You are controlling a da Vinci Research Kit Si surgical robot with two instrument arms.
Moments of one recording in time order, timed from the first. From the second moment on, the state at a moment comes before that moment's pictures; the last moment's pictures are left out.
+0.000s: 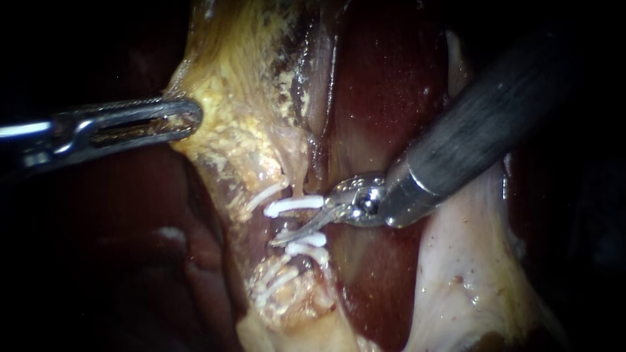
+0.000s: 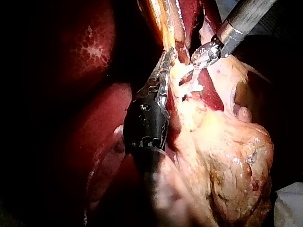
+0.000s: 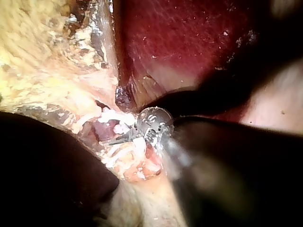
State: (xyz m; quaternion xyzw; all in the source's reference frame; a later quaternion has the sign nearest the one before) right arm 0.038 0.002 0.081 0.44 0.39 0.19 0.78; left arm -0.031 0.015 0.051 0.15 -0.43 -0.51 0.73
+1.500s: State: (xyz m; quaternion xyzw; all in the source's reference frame) right arm 0.038 0.002 0.081 0.45 0.39 0.19 0.78; left arm -0.031 0.015 0.051 0.15 -0.43 -0.51 0.73
